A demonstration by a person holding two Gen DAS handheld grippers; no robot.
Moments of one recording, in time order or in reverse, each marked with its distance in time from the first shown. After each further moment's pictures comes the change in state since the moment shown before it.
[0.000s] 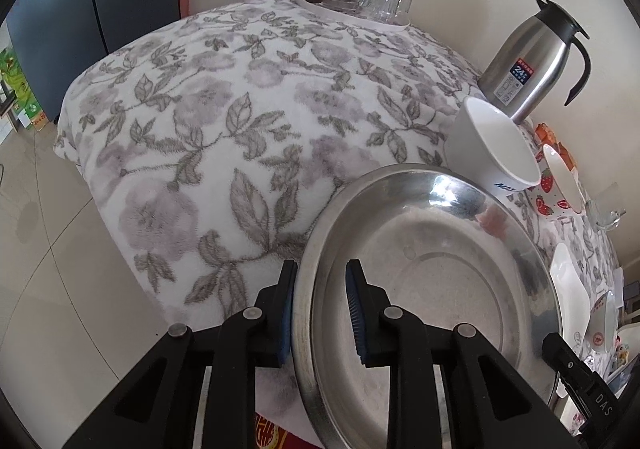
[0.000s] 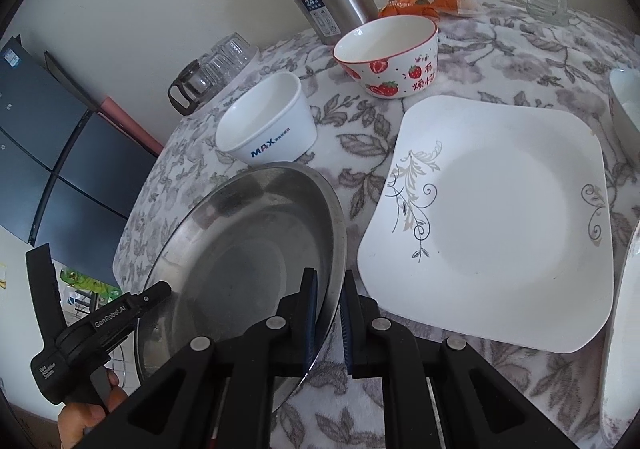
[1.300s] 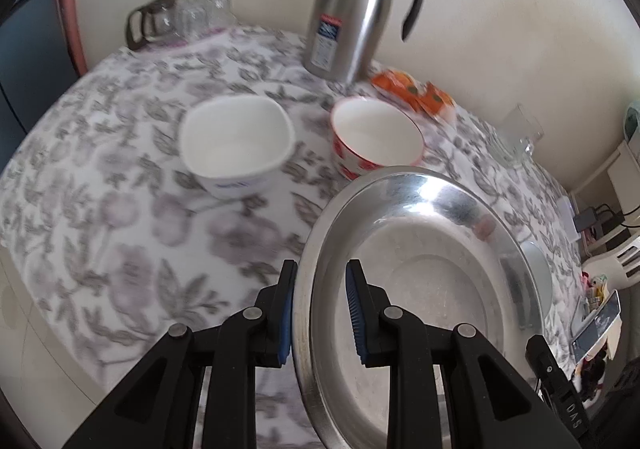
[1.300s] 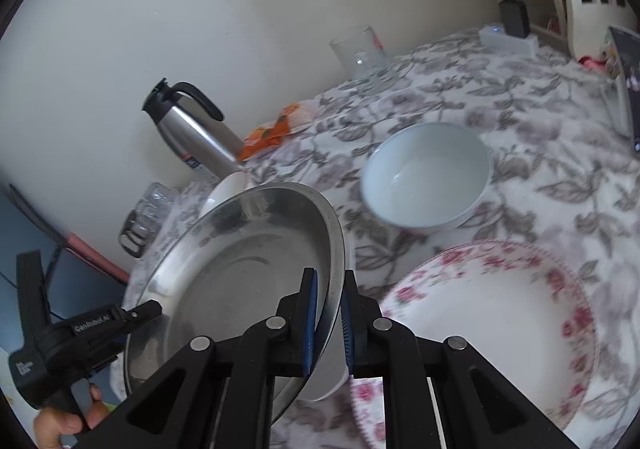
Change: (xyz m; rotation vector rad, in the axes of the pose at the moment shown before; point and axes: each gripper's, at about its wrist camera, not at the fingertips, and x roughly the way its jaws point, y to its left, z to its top) left arm -0.030 -0.218 -0.014 0.279 0.045 -0.155; right arm -0.125 -0.147 0.017 0.299 -0.325 -0.158
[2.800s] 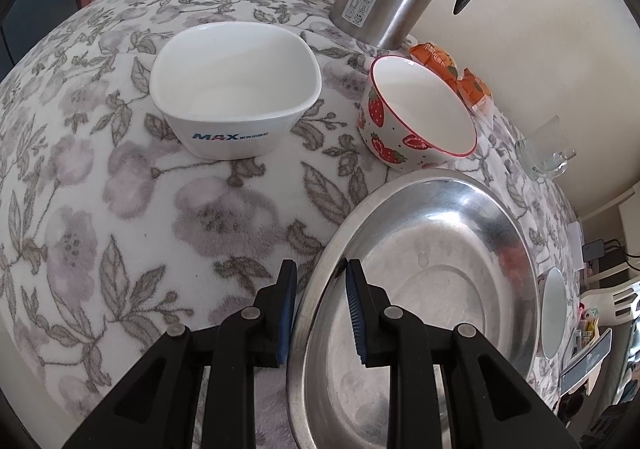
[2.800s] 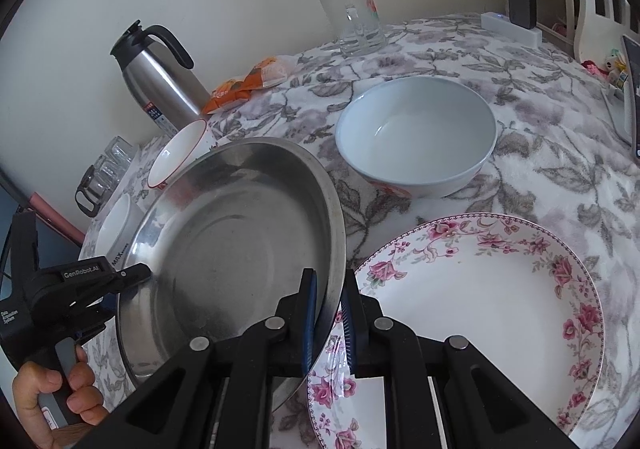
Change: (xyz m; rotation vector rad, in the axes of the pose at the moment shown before) left arm 0.075 0.025 -0.001 -0.145 0.091 -0.049; right arm 0.040 0.004 -0.020 -0.096 0.102 -0.124
